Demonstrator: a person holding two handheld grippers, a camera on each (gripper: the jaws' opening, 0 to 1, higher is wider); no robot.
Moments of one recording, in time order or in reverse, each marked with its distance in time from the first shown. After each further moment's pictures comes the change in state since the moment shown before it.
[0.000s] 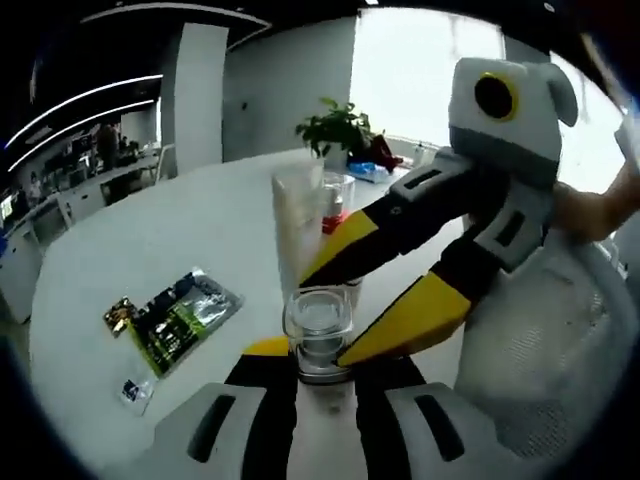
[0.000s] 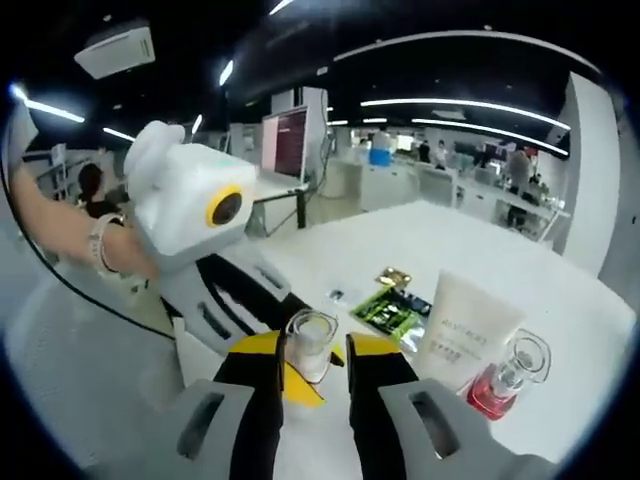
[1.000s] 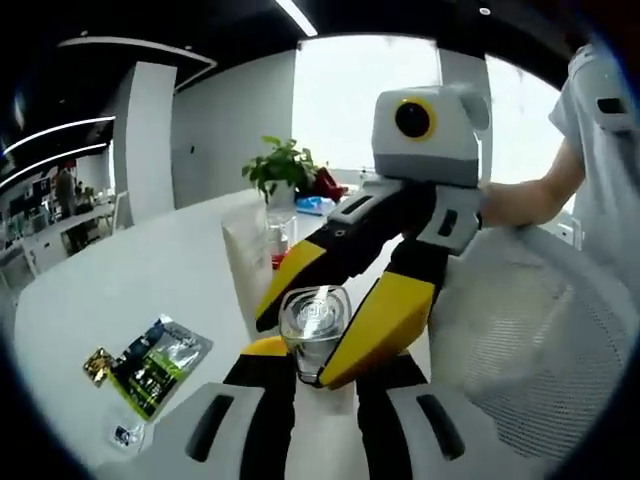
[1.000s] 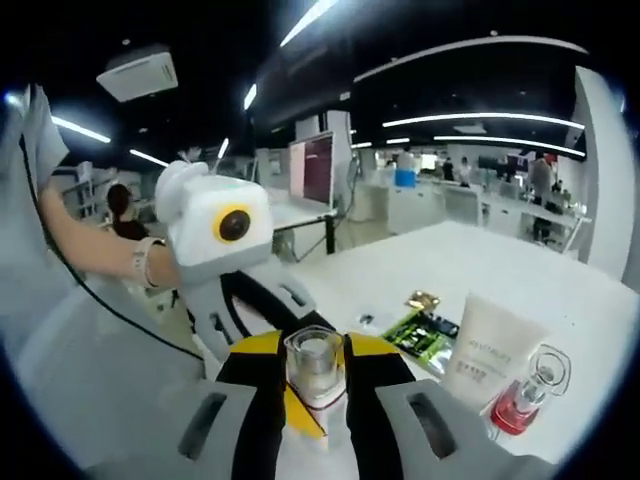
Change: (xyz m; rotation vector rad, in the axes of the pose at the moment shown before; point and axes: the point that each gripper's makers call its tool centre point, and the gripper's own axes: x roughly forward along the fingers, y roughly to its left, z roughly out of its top) left arm -0.013 -0.017 0.017 0.085 -0.159 -0.177; right arm 0.000 0.015 0.019 0.019 -0.122 0.116
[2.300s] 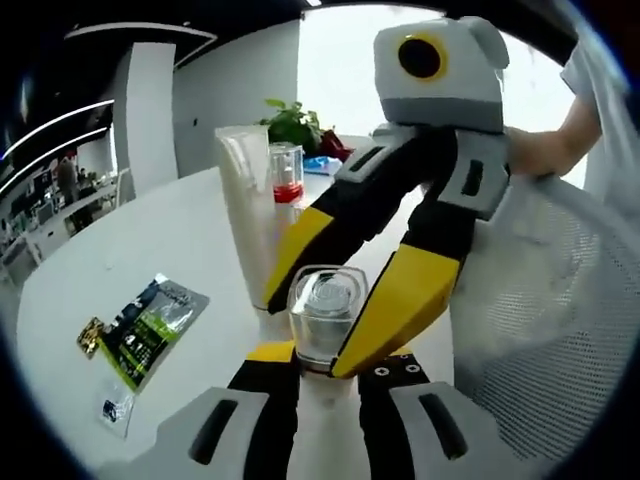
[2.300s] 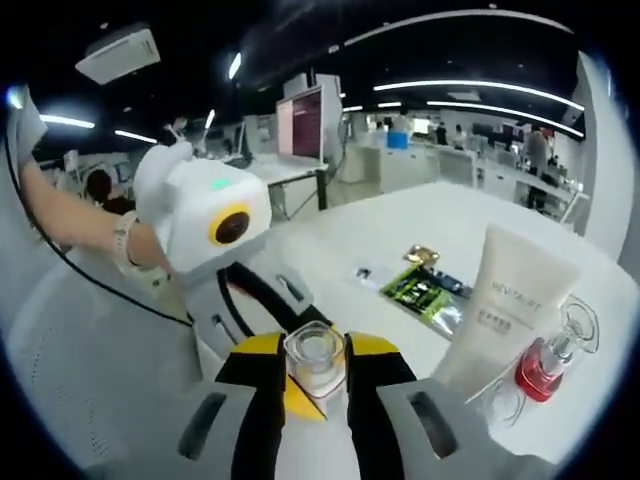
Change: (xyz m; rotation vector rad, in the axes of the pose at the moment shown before) left arm 0.018 -0.002 -0.054 0.047 0.161 0.019; right arm 0.010 0.002 -0.047 0.033 0.192 -0.011
